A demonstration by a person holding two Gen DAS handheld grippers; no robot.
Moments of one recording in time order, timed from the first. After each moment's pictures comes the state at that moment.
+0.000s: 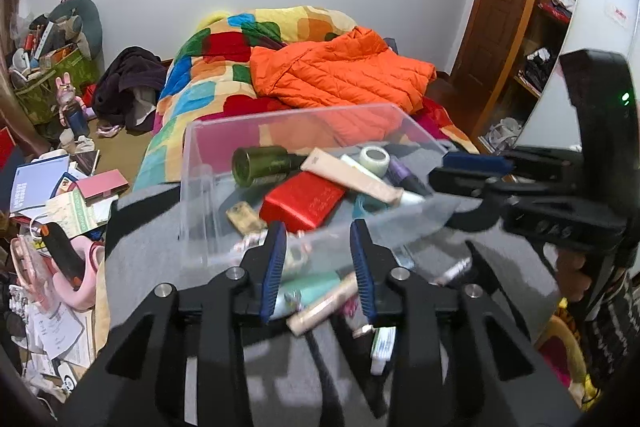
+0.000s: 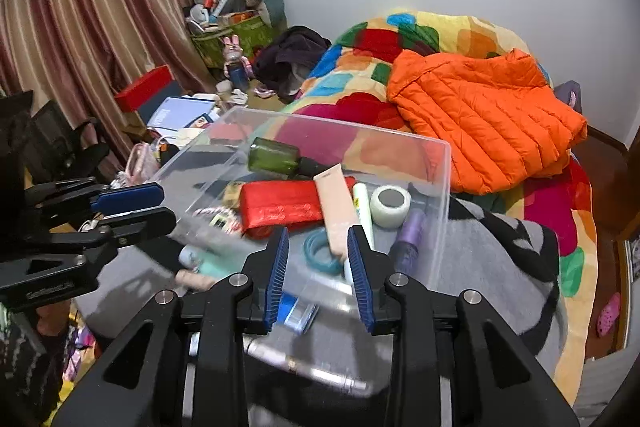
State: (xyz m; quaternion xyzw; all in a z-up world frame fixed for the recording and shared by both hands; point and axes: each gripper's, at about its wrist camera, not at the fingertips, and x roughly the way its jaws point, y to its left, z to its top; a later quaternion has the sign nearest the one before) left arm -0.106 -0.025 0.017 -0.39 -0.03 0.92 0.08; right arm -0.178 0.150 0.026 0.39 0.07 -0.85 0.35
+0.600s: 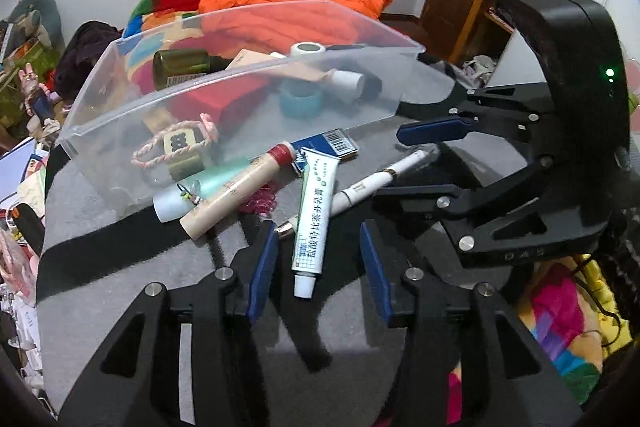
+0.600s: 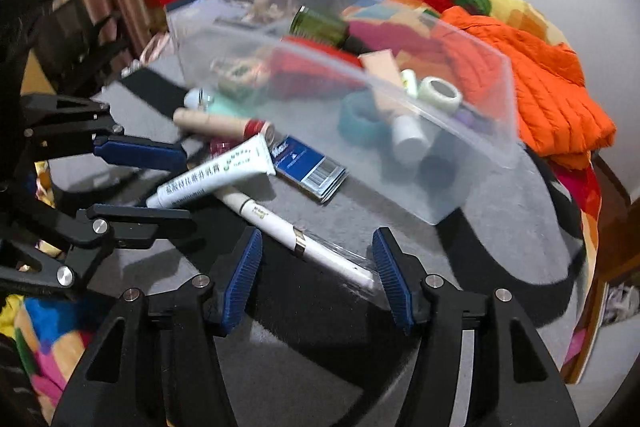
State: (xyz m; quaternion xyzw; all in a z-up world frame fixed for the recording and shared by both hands) left arm -0.075 0.028 -0.050 -0.46 0.01 0.88 0.13; right arm -0.141 0.142 -0.049 0.43 0.22 -0.78 0.39
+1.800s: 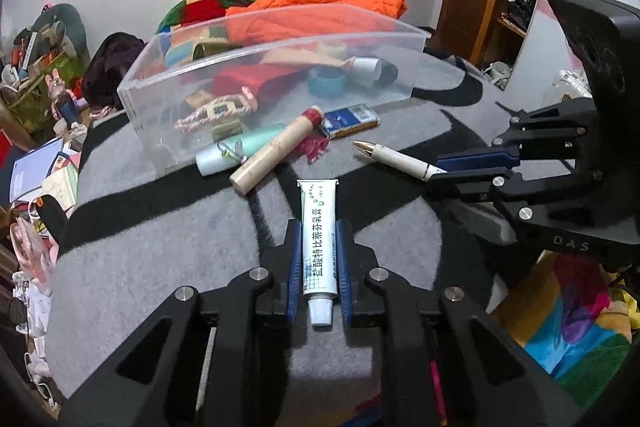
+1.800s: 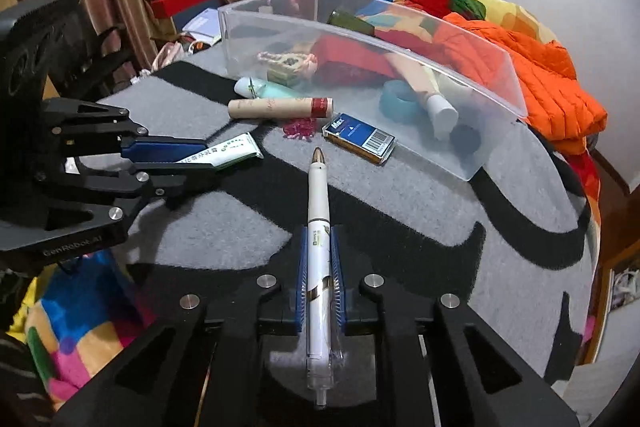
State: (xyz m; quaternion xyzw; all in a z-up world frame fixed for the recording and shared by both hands) left arm -0.031 0.014 -0.053 -0.42 0.03 0.90 0.09; right arm -0.081 0.153 -0.042 0.41 0.18 -0.80 0.39
